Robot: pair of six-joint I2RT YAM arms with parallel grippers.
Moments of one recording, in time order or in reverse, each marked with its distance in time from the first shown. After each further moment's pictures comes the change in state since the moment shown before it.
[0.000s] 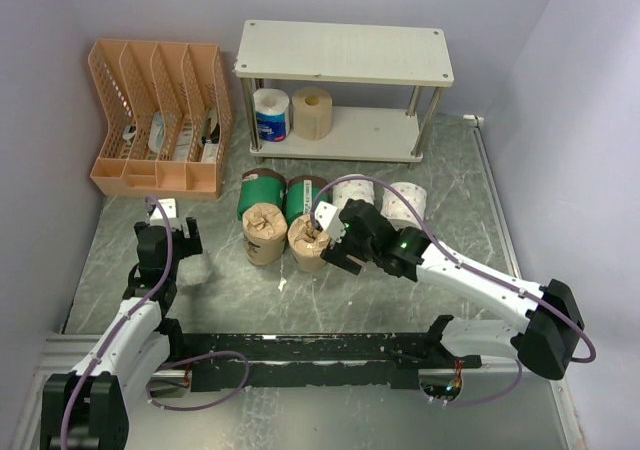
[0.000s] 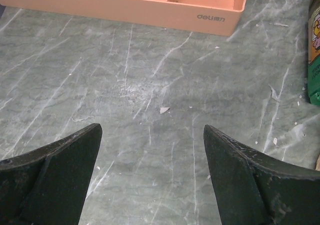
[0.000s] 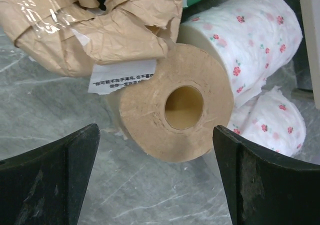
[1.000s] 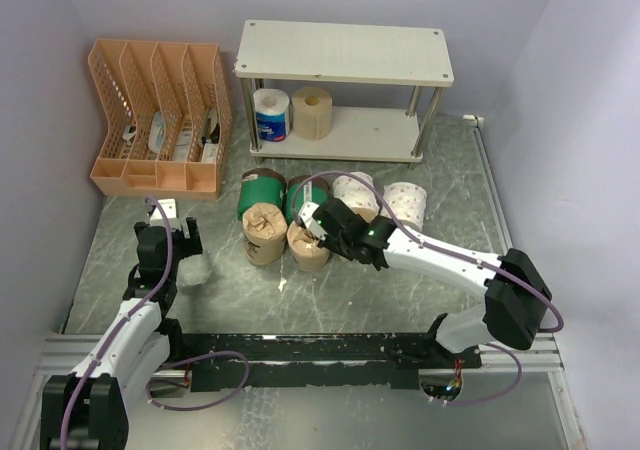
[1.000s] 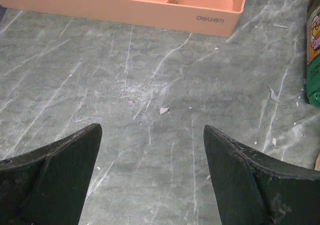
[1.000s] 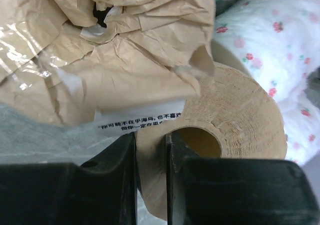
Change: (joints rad) left arm -0.004 -0.010 -0.002 0.000 -0.003 0.000; right arm 0.021 0.233 0.079 -0.002 0.044 0.077
